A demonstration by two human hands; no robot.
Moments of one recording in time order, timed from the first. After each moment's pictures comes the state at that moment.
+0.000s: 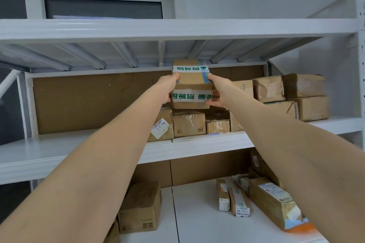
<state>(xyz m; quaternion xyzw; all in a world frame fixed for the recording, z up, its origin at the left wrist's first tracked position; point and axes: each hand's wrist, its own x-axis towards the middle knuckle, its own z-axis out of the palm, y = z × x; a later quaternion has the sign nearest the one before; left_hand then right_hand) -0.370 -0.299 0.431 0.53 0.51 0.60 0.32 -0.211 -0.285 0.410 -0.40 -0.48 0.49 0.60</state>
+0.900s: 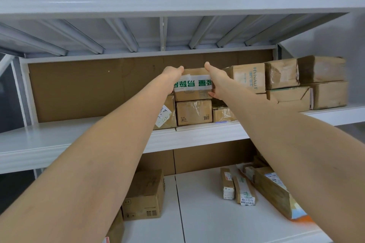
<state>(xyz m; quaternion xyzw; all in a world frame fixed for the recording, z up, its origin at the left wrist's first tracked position) -0.373 -0.267 0.416 0.53 0.59 0.57 0.23 -0.246 -0.250 0.395 -0.43 -0.49 0.48 0.58</state>
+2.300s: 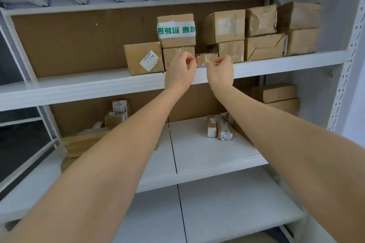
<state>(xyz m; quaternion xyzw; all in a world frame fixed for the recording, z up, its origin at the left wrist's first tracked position) -0.309 -0.362 0.266 0.67 0.52 0.52 -0.10 -0.204 -0.329 0.255 -0.51 -0.52 0.21 0.65</state>
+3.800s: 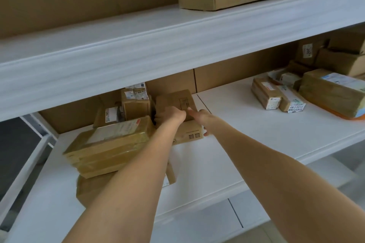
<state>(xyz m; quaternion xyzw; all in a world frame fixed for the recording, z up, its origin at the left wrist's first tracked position) -0.601 -0.160 0.039 0.48 0.84 0.15 0.20 -0.493 -0.180 0.039 -0.64 -0.50 0.53 0.23</state>
